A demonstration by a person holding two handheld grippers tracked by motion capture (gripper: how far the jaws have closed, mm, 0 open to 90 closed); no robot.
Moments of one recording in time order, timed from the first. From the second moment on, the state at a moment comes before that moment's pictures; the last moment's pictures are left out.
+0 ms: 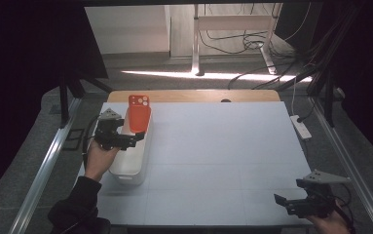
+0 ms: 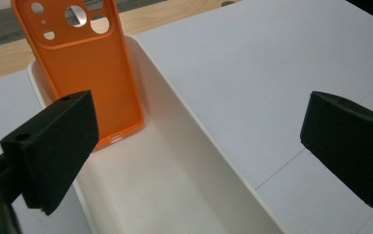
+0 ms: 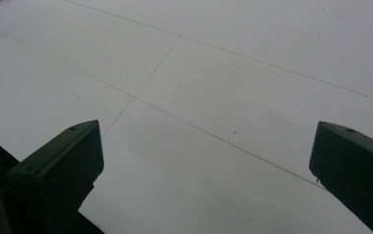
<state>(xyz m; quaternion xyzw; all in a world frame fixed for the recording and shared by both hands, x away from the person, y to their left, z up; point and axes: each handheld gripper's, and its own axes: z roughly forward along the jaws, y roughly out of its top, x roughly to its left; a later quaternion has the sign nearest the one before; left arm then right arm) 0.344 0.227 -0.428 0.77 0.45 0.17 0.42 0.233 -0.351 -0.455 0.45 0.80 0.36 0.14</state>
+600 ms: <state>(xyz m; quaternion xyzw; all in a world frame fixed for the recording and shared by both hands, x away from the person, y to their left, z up) 0.307 0.224 -0.430 0.76 0.44 0.17 0.44 0.233 -0.350 -0.455 0.45 0.80 0.36 0.14</state>
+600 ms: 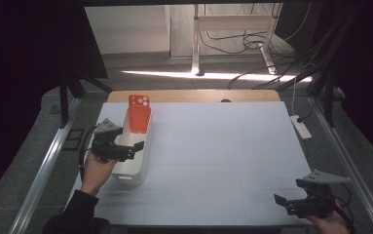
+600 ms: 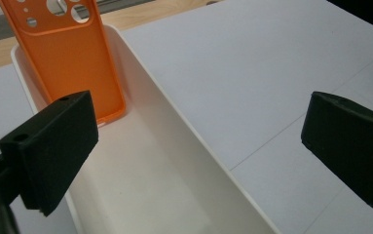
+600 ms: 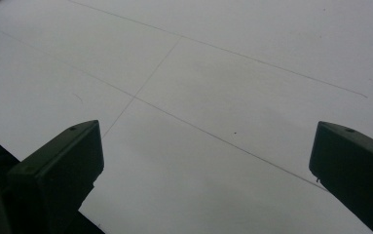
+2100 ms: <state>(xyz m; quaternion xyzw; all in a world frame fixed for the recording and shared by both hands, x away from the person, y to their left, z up) 0.222 0.230 -0.445 0.75 0.46 0.21 0.42 0.231 -0.350 -0.454 0.44 0.80 0.37 0.15</state>
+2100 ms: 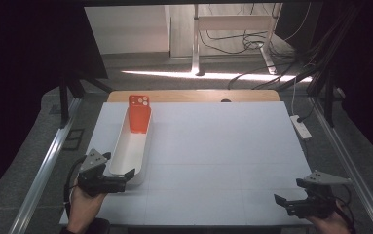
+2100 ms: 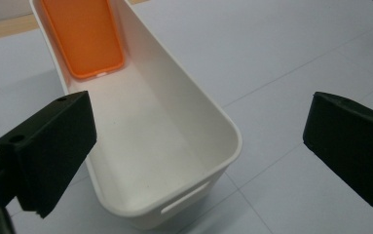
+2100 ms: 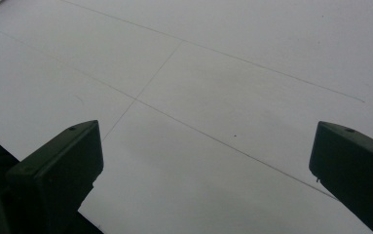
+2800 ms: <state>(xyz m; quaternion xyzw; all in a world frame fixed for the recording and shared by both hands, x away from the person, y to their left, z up) 0.197 0.239 -0.457 0.75 0.47 0.21 0.41 0.230 -0.350 -0.454 0.44 0.80 0.37 0.15</state>
